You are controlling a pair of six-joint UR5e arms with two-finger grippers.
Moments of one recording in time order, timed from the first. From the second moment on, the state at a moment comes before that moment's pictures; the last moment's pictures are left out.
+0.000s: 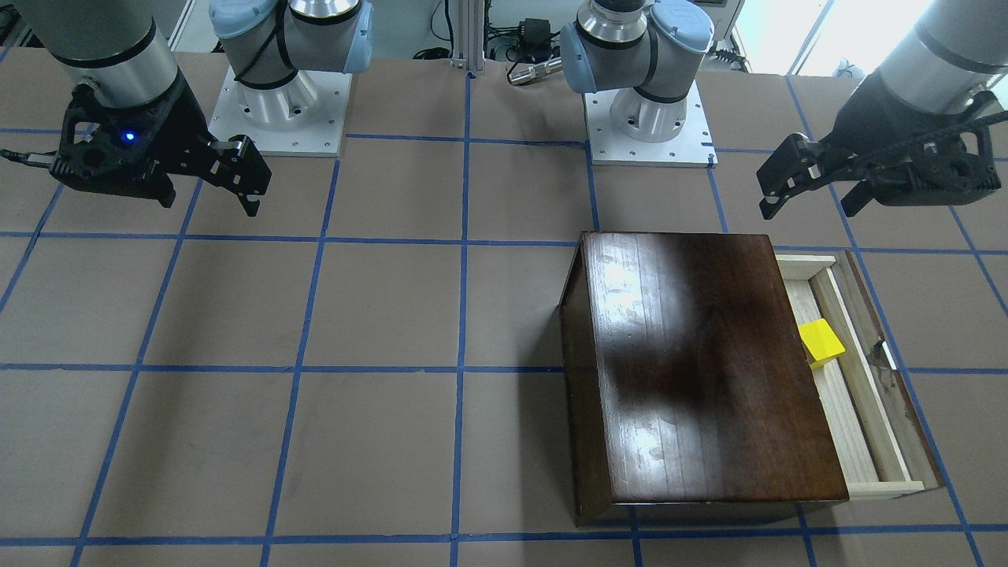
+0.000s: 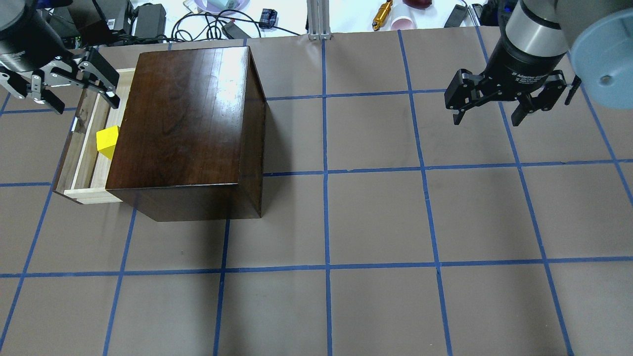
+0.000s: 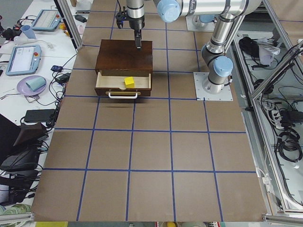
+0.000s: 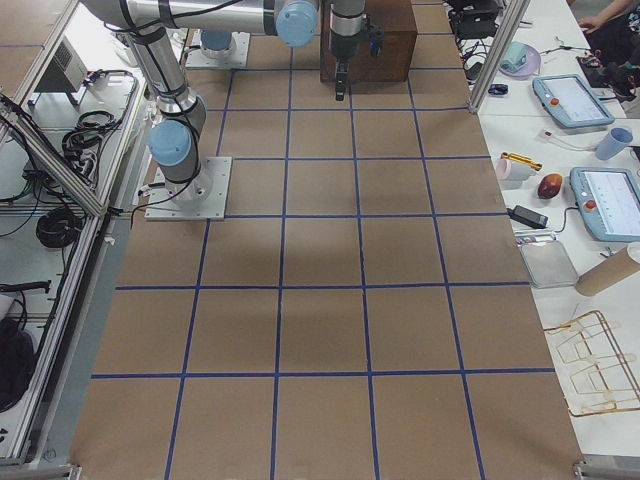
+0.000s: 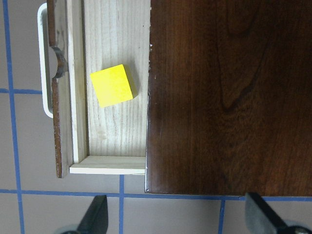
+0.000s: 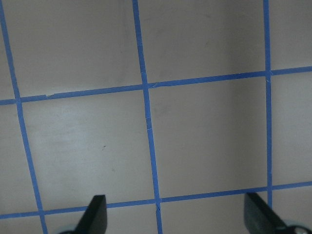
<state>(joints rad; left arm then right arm) -1.36 -1.61 -1.45 -1.68 1.58 0.15 1.52 -1.59 1.63 -1.60 -1.59 0.04</state>
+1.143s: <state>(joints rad) -1.46 -1.68 -1.45 -1.57 1.54 0.14 1.52 -1.59 1.63 -1.60 -1.59 0.04</state>
